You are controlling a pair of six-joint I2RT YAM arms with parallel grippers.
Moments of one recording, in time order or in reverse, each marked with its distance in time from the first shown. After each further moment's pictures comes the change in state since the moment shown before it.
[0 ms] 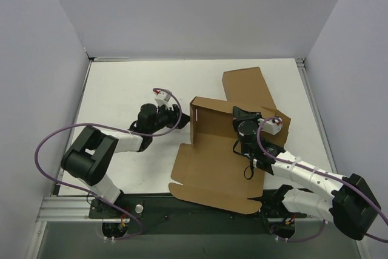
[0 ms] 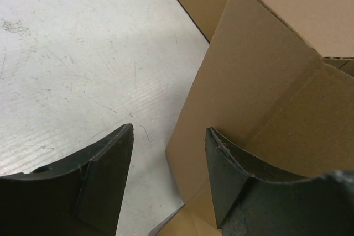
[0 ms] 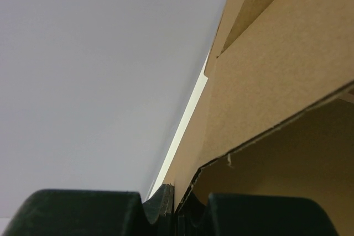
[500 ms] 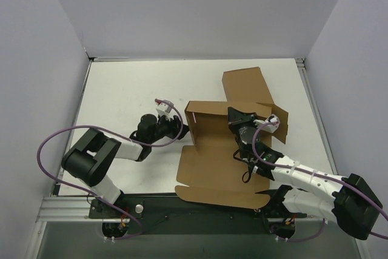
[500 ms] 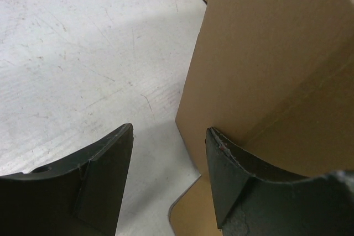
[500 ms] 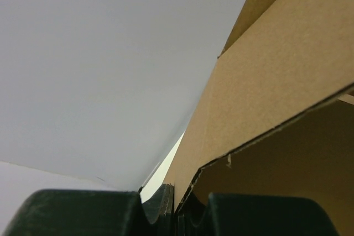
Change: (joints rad) left arm -0.042 -0.004 -0.136 0.132 -0.029 0.086; right arm 0.070 -0.018 -0.063 0.234 -0.001 -0.271
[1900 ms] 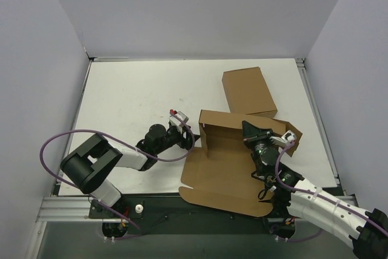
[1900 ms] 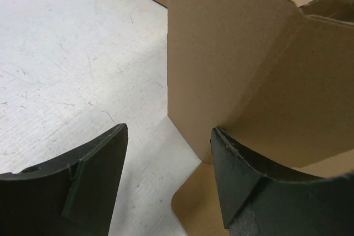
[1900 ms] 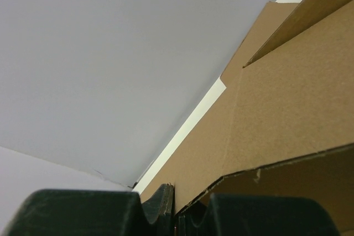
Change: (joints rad) left arm -0.203 -0.053 -0.059 0.086 -0.132 0.254; right arm 0.005 -0.424 -0.249 -0.116 -0.019 -0.092
